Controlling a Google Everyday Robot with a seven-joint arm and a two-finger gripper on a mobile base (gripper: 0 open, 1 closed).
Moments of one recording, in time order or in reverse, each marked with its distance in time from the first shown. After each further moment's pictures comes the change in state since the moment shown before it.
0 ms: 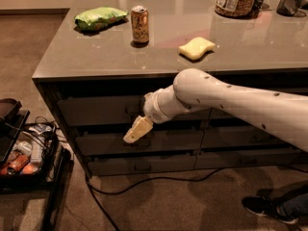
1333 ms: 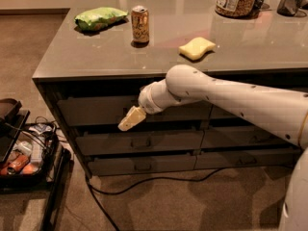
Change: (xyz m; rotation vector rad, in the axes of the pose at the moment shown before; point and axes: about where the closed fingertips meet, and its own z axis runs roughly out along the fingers) arm -0.017 -0.043 0.038 0.023 -0.052 0.022
